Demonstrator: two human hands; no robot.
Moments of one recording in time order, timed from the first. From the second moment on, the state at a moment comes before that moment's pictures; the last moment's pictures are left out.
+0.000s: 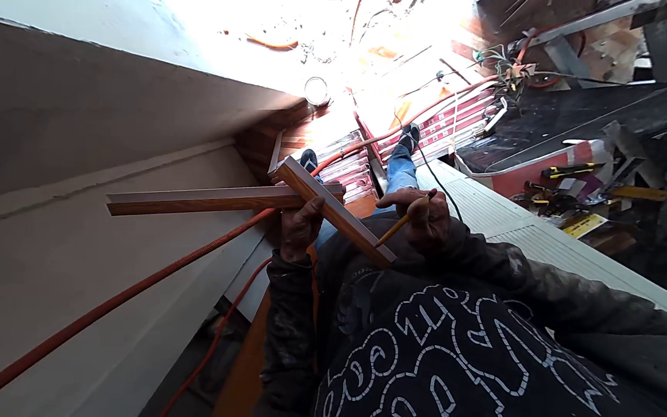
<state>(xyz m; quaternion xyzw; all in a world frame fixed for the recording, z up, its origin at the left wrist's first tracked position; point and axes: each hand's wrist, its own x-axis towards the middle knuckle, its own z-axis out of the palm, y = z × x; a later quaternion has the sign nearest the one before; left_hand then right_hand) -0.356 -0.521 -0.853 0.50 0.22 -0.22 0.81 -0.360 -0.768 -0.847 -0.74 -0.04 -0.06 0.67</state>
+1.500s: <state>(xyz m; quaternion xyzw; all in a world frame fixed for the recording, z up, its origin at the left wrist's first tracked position) -0.346 -0.526 -0.857 0.48 0.21 -0.21 0.82 -0.373 -0.771 -0.835 -0.80 -0.14 -0.07 0.58</state>
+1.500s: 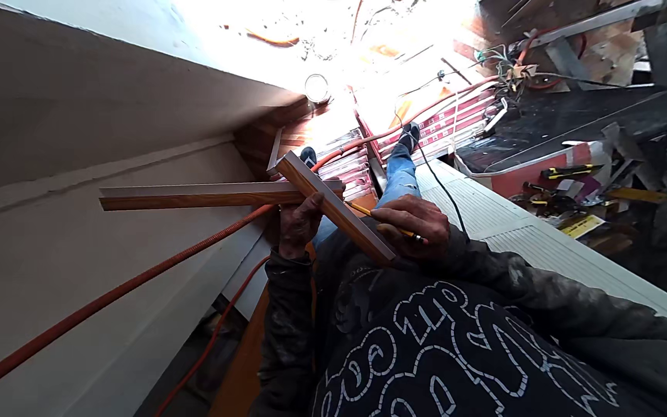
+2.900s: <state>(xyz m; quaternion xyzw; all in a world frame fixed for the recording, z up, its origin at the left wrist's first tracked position) -0.355 -0.521 -0.851 0.49 0.21 -0.22 0.81 -0.356 -0.752 -0.838 -0.82 -0.19 -0.09 0.53</state>
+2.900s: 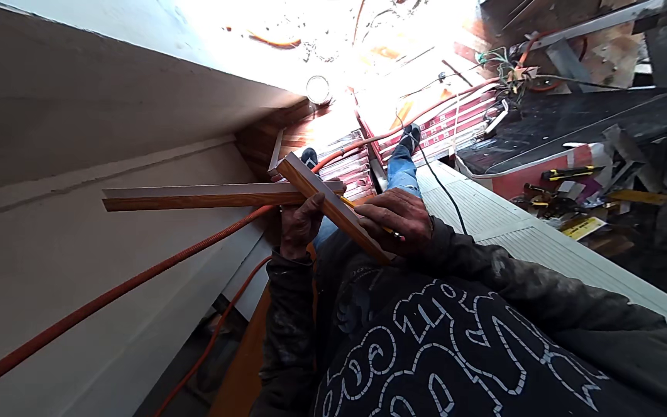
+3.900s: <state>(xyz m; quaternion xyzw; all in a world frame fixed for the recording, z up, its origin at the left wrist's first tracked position) -0.355 -0.518 -0.851 0.51 0.22 -0.22 0.80 -0.335 -0.765 -0.823 -0.81 -0.16 -0.05 0.56</state>
